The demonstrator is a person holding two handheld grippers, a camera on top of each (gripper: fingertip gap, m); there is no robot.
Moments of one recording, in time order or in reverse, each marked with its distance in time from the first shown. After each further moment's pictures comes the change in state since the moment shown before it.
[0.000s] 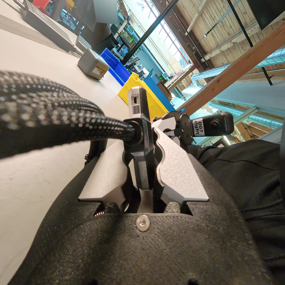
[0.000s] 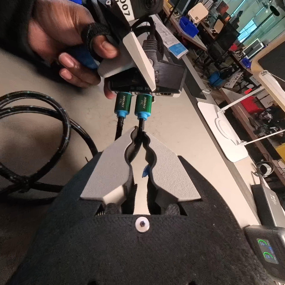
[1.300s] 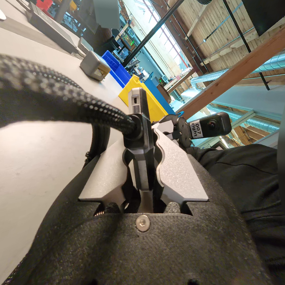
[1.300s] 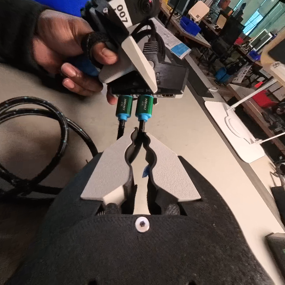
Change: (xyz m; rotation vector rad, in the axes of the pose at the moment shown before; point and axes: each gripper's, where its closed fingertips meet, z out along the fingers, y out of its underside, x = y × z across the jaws) left arm -0.001 -0.002 -0.006 0.014 0.001 -0.021; right arm -0.007 -0.007 0.008 0.022 -0.022 0.072
